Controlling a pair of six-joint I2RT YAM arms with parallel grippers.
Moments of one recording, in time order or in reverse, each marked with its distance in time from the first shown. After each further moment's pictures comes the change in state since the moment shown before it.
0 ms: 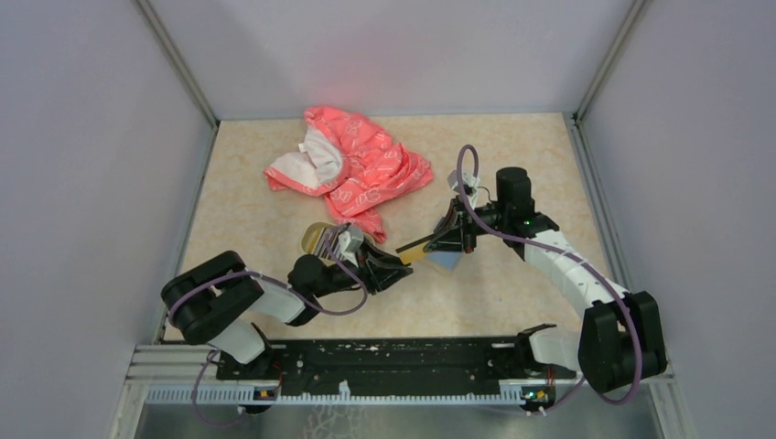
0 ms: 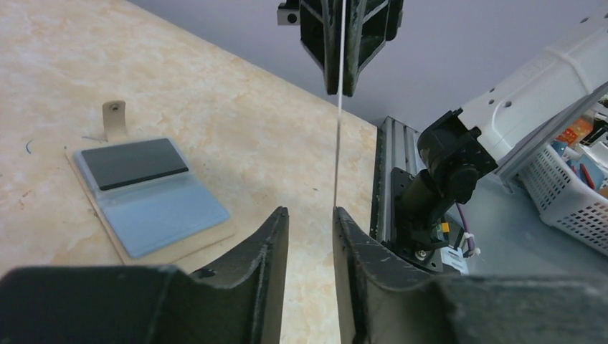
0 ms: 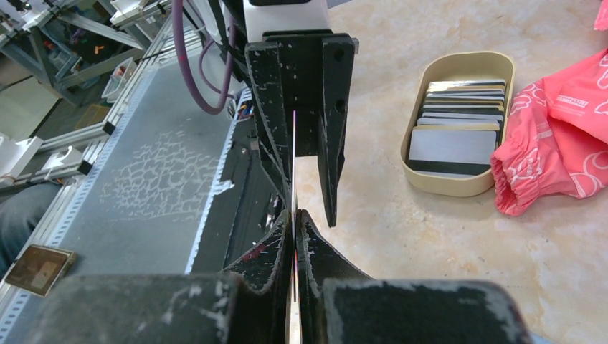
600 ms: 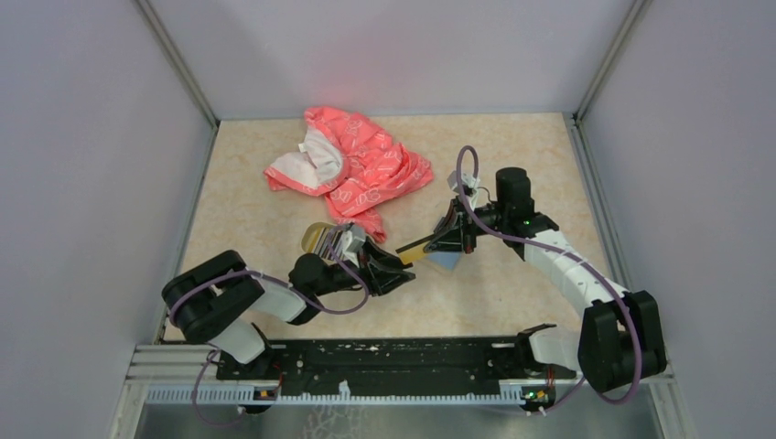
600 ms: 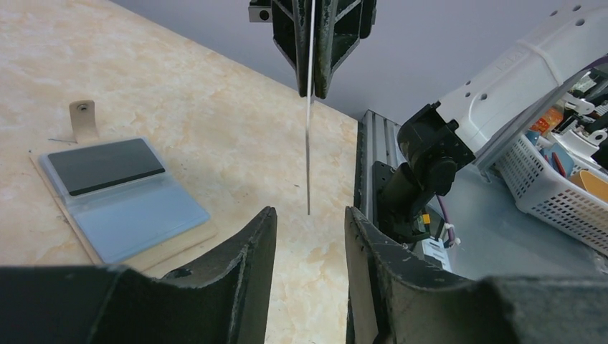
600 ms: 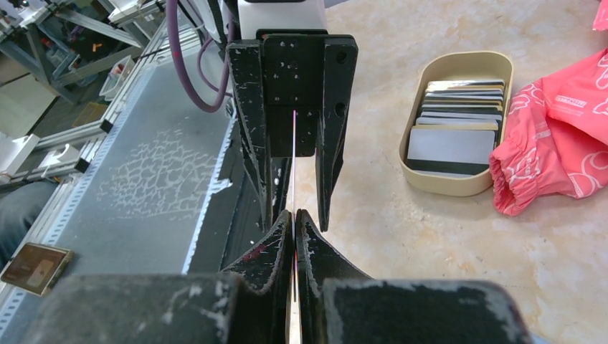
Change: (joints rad) left arm 0.000 0.025 0.016 0.001 0.060 -0.031; right arm 0.000 0.002 0.000 -0.009 0.000 -0.018
